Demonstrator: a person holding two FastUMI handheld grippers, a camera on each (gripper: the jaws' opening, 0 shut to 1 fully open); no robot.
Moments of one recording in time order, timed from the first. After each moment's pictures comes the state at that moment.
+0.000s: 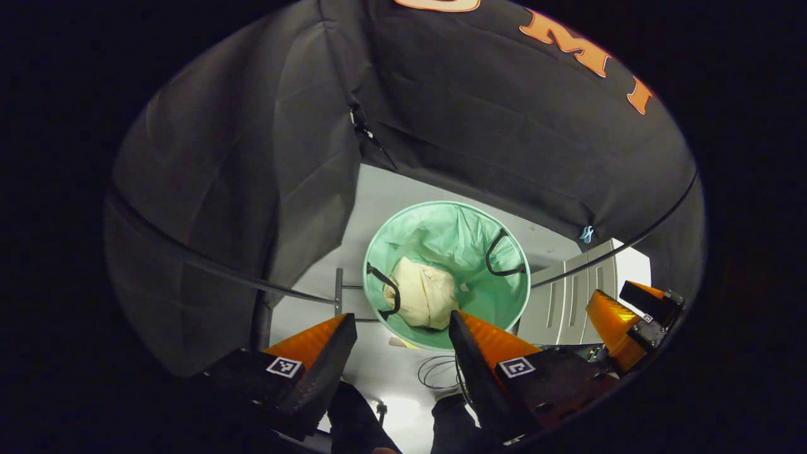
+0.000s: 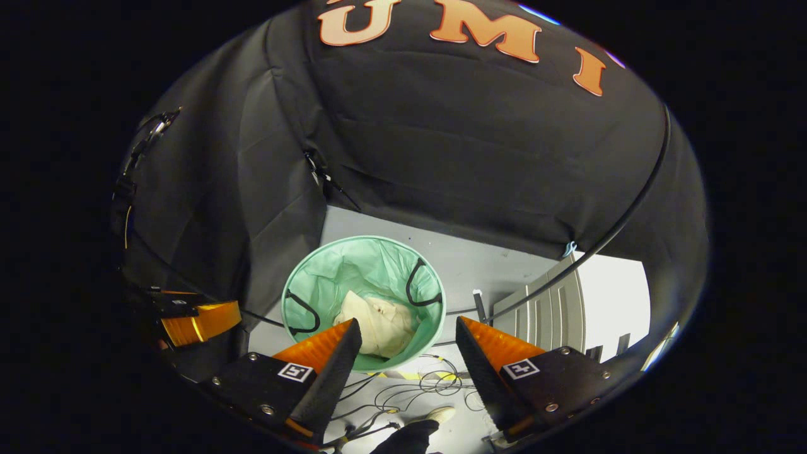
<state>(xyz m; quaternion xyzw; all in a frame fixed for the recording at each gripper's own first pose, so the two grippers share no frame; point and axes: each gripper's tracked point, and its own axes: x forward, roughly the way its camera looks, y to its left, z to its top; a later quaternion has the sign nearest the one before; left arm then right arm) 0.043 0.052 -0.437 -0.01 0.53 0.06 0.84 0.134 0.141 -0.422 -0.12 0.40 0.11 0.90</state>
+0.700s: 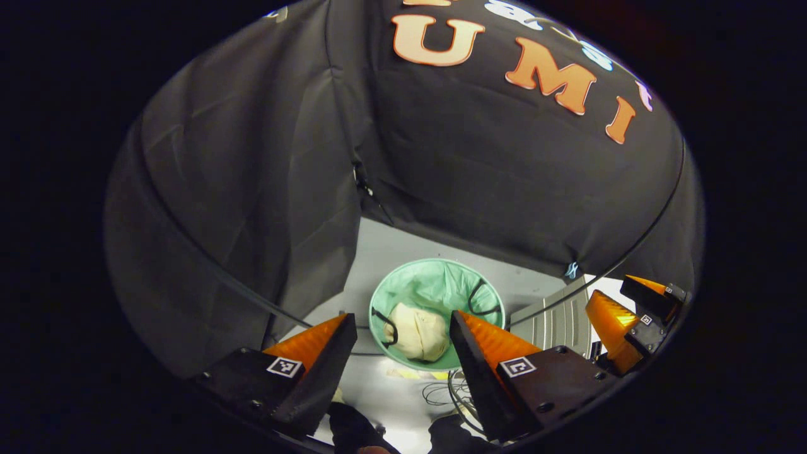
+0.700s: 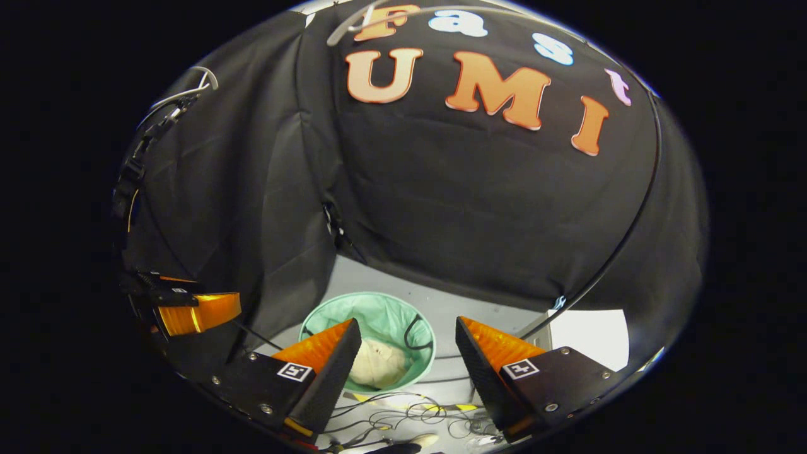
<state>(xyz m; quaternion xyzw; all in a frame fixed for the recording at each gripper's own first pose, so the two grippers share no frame) 0.053 0.048 -0.289 -0.02 0.41 0.05 0.91 0.124 0.158 -0.250 -0.13 0.26 0.14 0.95</state>
